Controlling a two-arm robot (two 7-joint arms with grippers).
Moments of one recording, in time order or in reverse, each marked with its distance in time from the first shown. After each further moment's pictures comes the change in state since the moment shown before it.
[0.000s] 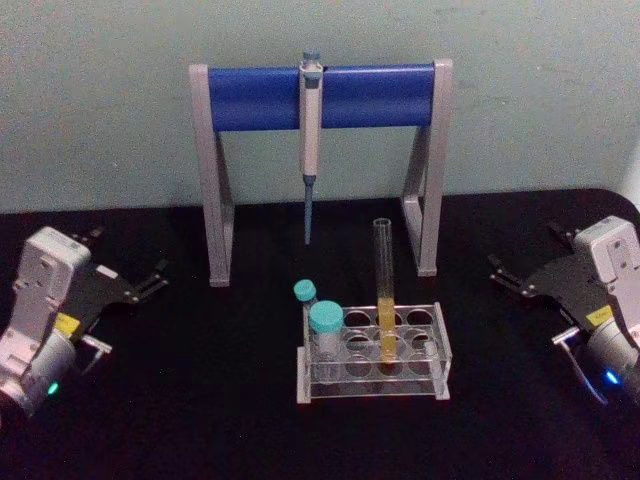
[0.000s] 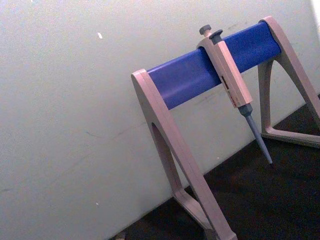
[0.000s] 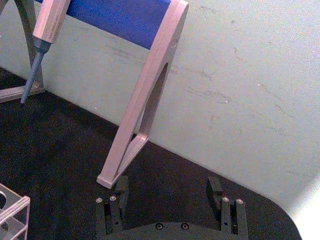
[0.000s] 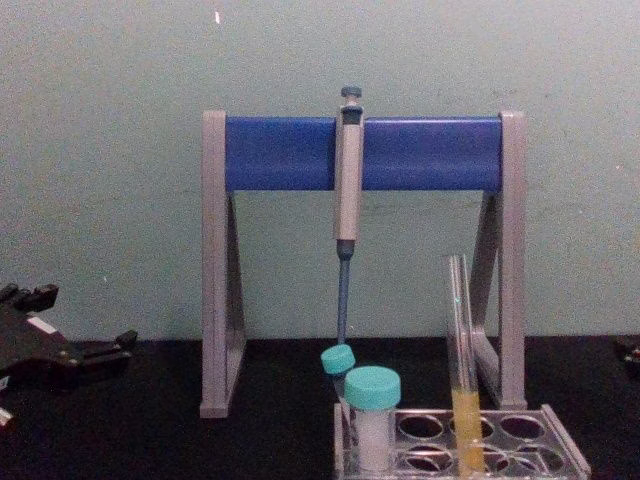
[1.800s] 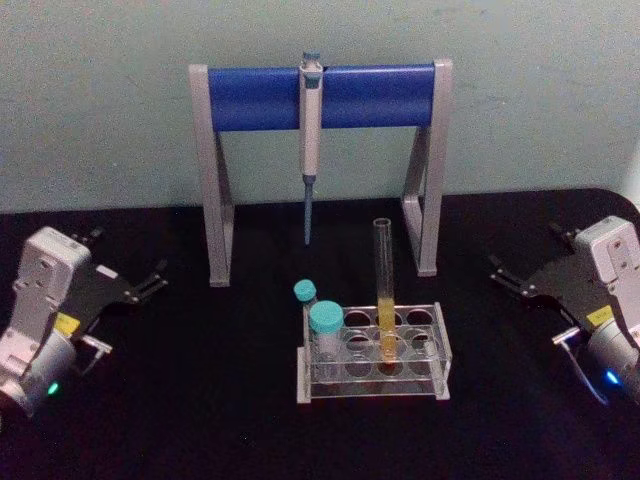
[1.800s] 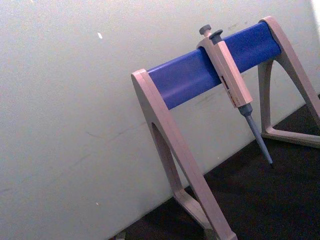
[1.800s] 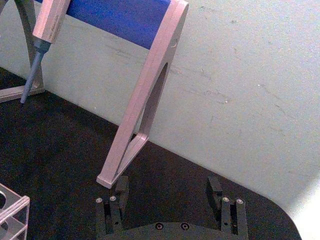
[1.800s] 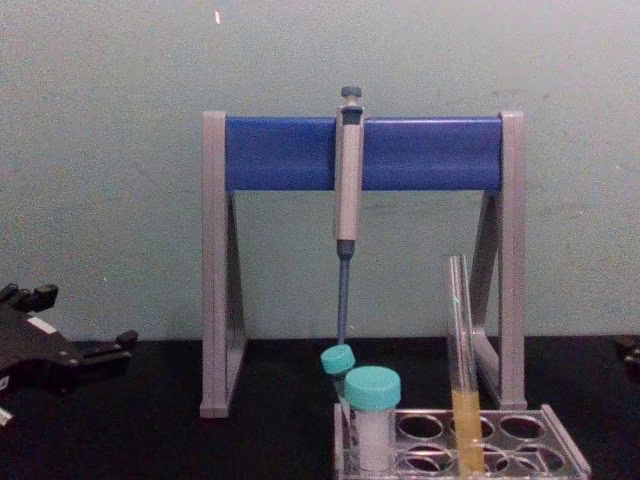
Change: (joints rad) left arm 0.000 0.000 0.000 0.000 0.000 0.000 0.000; right arm 0.000 0.001 0.000 0.000 0.000 0.000 0.000
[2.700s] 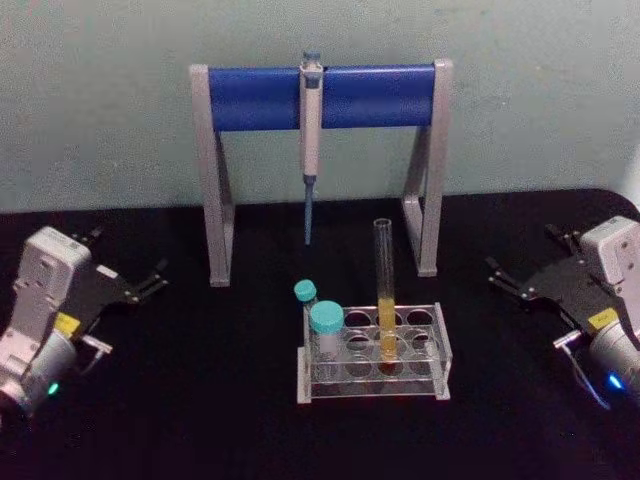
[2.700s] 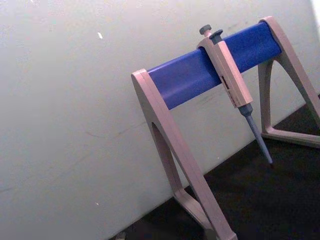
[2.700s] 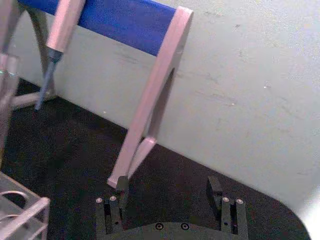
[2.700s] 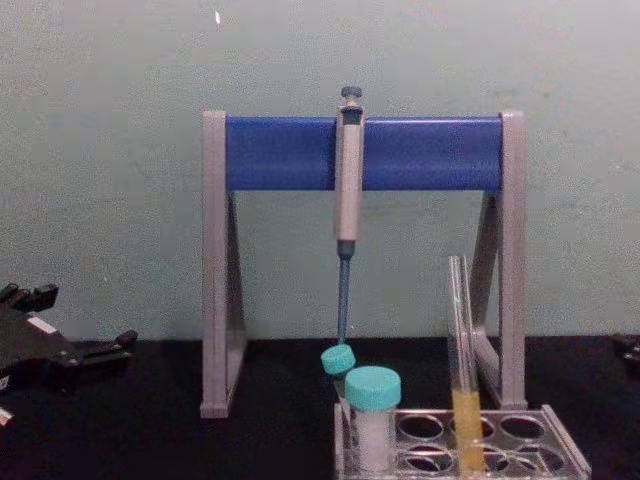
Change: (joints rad) left arm 0.000 0.000 0.000 0.000 0.000 0.000 0.000; right arm -0.031 0.001 0.030 -0.040 0.013 0.011 0.032
